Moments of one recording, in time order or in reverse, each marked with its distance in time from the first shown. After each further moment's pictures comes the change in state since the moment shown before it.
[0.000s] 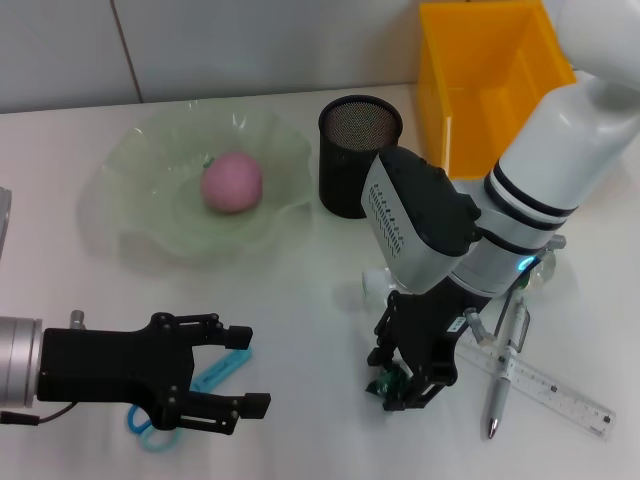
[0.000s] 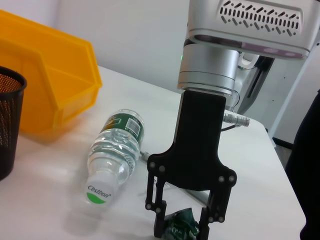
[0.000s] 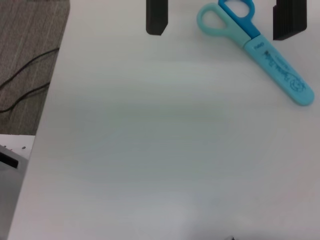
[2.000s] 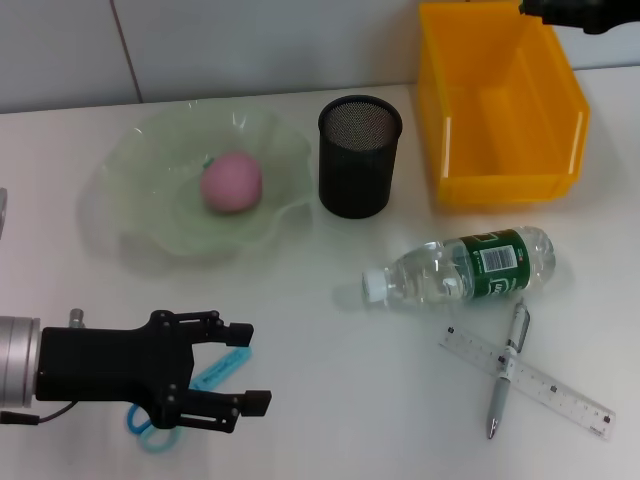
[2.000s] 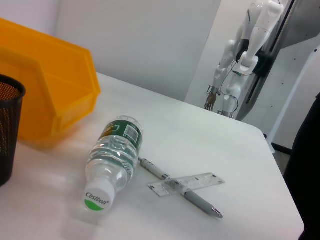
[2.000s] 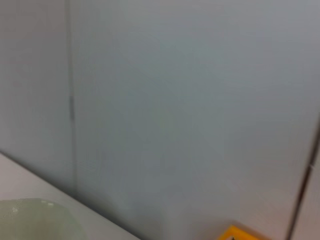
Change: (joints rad) left arm 0.000 -0.006 -0.029 -0.001 0.006 0.019 0.009; right arm -0.223 -0.066 0.901 -0.349 0.186 0.201 0.070
